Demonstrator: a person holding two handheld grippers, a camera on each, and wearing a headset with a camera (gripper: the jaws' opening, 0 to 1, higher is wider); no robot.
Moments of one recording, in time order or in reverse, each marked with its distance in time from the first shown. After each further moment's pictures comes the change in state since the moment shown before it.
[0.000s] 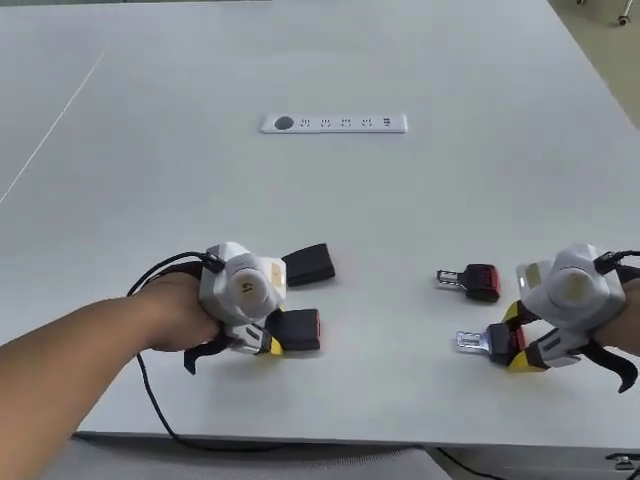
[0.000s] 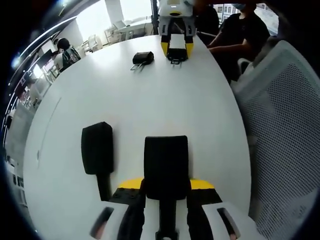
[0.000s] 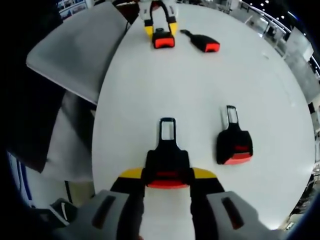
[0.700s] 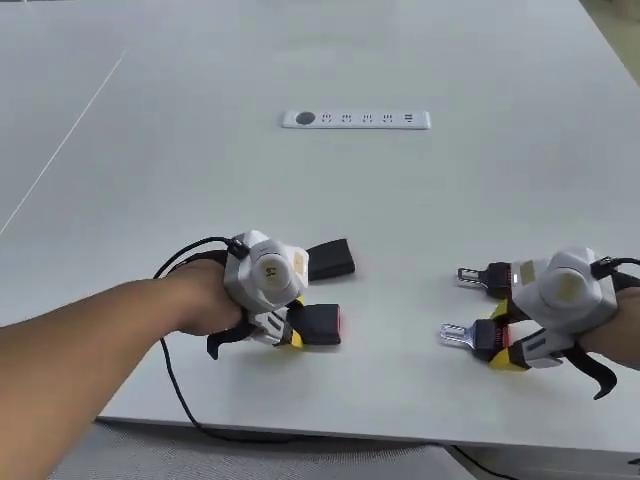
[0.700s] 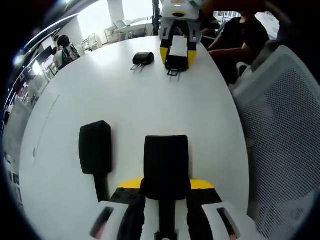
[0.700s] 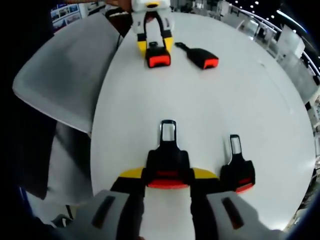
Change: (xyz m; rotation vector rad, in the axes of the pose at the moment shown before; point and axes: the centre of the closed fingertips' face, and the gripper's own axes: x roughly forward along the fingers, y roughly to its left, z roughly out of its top) left arm 0.001 -0.001 0.000 -0.028 -0.030 -0.030; right arm 0.020 -0.004 0.051 0.042 -0.107 -0.036
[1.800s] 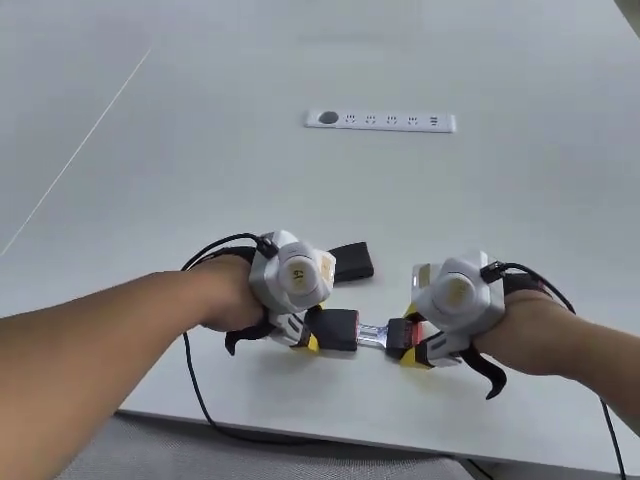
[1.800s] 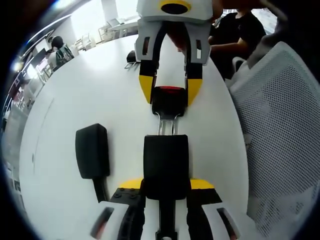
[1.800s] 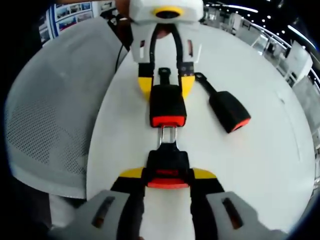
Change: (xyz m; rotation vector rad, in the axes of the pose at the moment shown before) left arm 0.002 -0.002 0.001 0.045 0.046 -0.030; right arm 0.056 0.008 0.114 -0.098 -0.074 0.030
